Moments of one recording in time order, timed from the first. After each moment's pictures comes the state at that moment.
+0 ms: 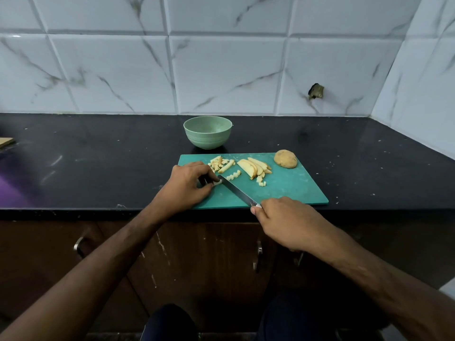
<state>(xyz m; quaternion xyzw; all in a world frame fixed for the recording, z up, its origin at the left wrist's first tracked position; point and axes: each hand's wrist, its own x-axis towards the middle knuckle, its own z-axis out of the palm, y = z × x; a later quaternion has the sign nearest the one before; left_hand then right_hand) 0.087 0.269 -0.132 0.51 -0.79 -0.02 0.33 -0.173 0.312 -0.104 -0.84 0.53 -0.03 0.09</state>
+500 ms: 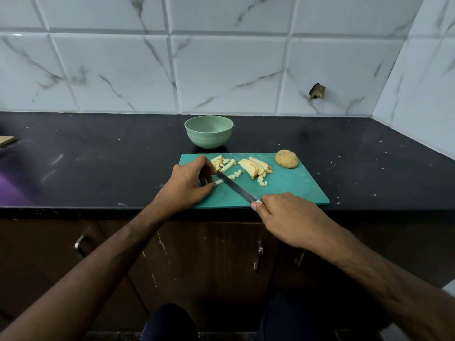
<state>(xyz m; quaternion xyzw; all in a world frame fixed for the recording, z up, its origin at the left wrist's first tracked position) 0.081 0.275 -0.127 0.53 -0.77 -0.05 0.35 -0.172 0.314 -0.096 -0.85 0.52 -0.05 0.08</state>
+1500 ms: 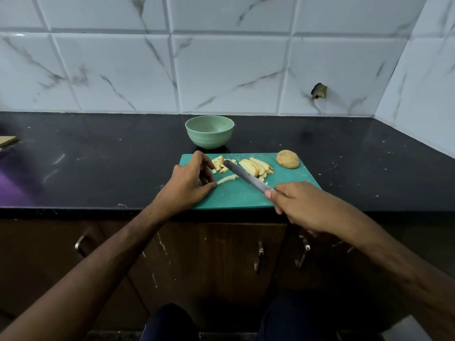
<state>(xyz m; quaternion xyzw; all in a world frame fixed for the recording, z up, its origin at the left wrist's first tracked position) 0.080 0.275 -0.129 0.54 -0.76 -0.08 0.35 -0.194 0.303 -0.067 -0.82 0.54 -0.07 0.20</state>
